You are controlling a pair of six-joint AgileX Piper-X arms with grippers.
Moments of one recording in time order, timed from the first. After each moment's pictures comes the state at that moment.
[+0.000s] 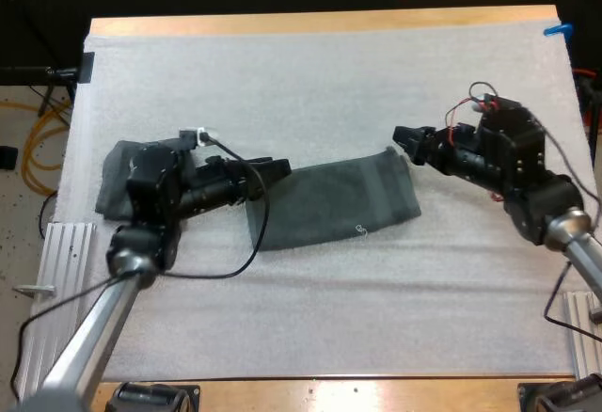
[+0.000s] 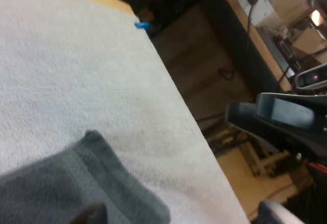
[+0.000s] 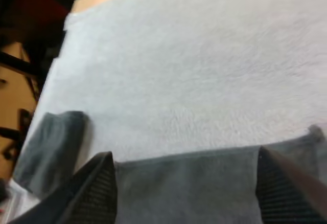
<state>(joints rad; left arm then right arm) -0.12 1.23 -0.59 -0.15 0.92 -2.35 0.34 1.32 -0.86 0.21 -0.33 -1.32</state>
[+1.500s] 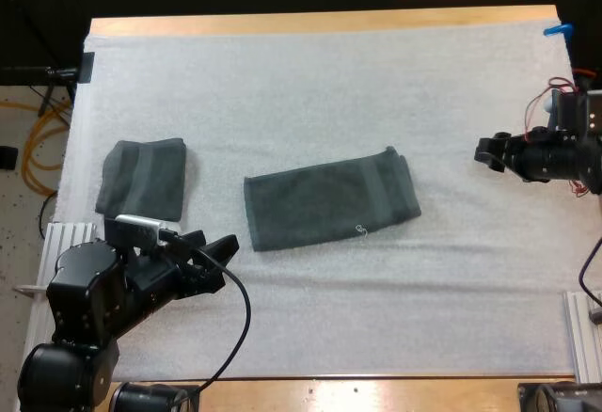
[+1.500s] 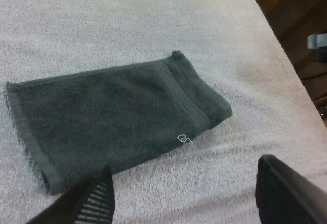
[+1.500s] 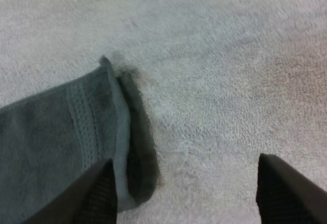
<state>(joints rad) -0.12 0.50 -0.73 0.90 0.52 -2.11 0.02 1.40 -1.06 0.84 -0.37 -1.62</state>
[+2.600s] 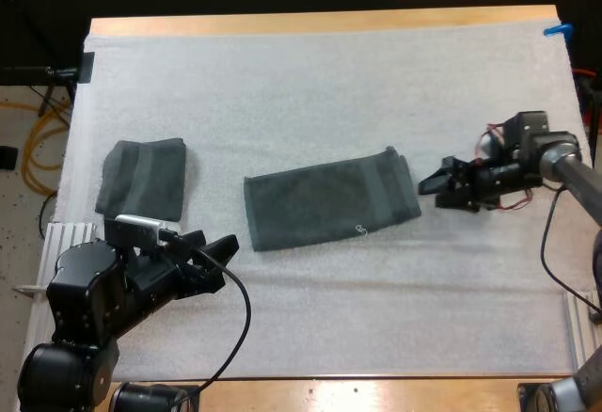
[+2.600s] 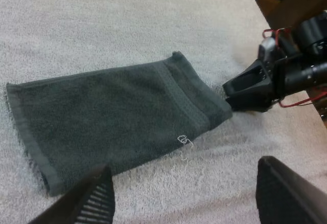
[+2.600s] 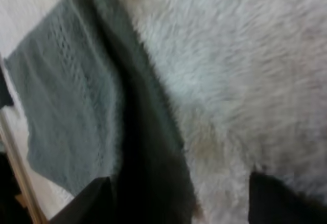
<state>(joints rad) -0.12 0.50 -0.73 0.90 0.52 -2.11 0.05 1.90 -1.06 0.71 -0.87 -1.63</state>
